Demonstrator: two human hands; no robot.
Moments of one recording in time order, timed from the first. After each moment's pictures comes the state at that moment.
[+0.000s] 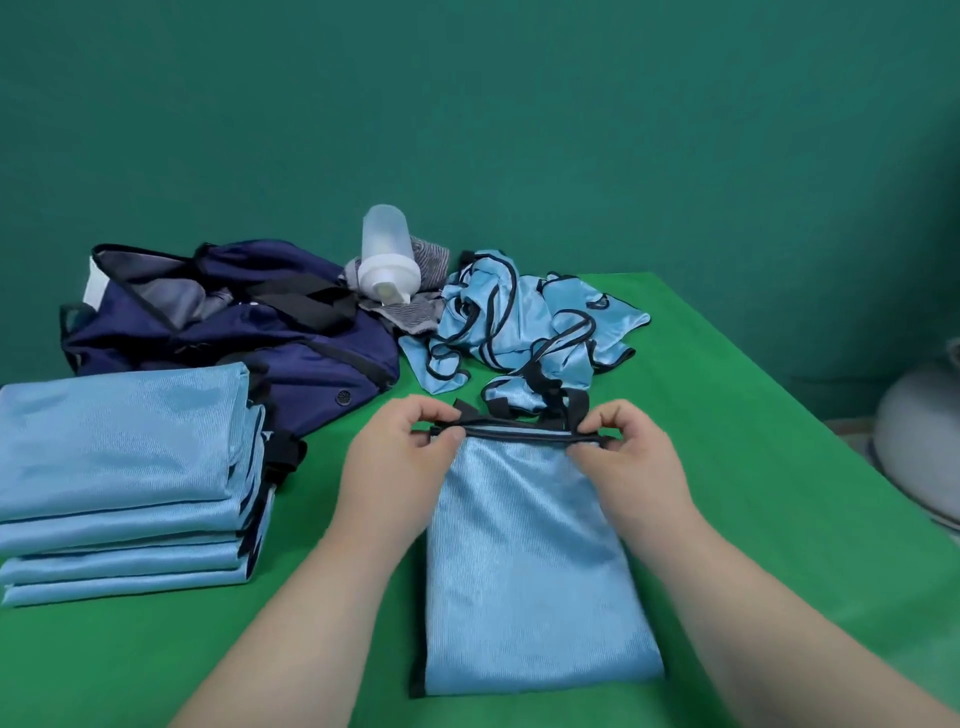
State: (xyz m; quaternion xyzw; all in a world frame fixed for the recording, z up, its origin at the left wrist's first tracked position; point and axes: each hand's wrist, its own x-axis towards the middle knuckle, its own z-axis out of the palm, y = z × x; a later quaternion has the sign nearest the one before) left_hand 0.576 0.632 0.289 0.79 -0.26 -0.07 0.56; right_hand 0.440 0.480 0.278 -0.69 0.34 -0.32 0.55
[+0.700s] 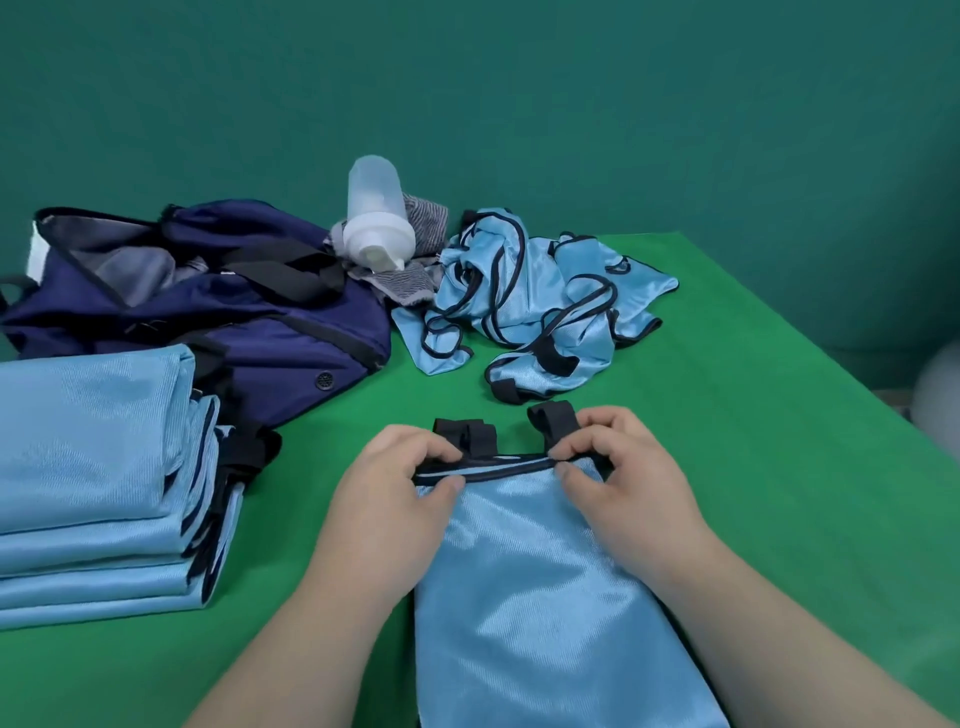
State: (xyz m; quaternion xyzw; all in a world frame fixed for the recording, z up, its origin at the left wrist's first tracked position) left_hand 0.588 0.632 0.237 0.82 -0.36 -0.02 0.44; right_hand 0.450 0.466 0.237 -0.83 0.28 -0.25 0.40
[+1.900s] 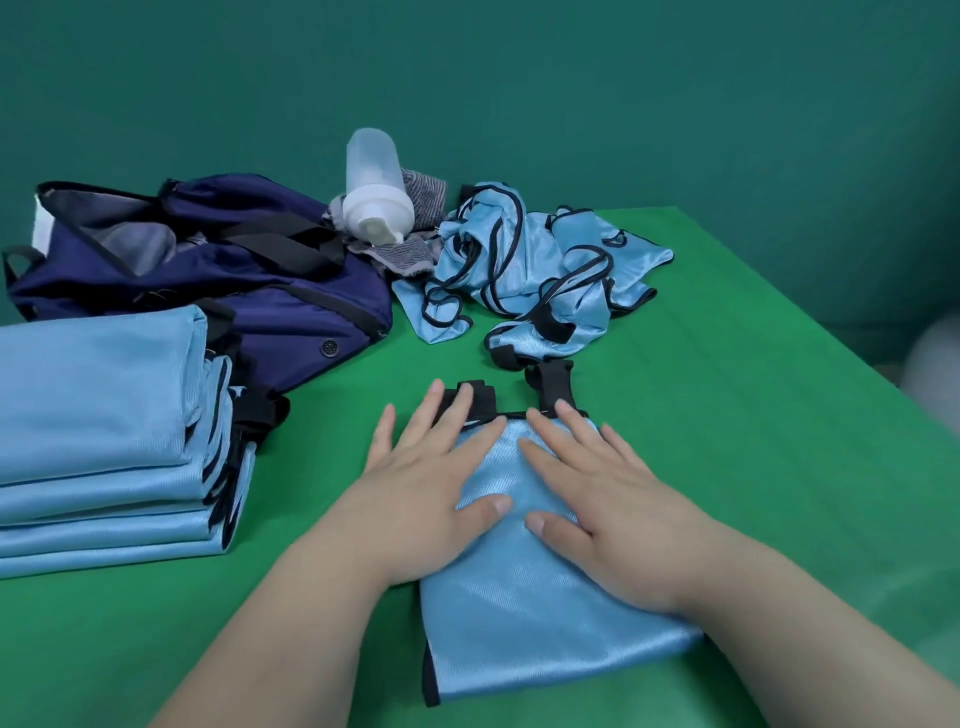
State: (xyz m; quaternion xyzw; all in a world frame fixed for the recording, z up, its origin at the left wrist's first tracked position) left_hand 0.583 0.638 0.237 0.83 -0.55 -0.08 0.05; right_hand 0.418 0.487 0.236 -0.99 0.12 0.04 0.10
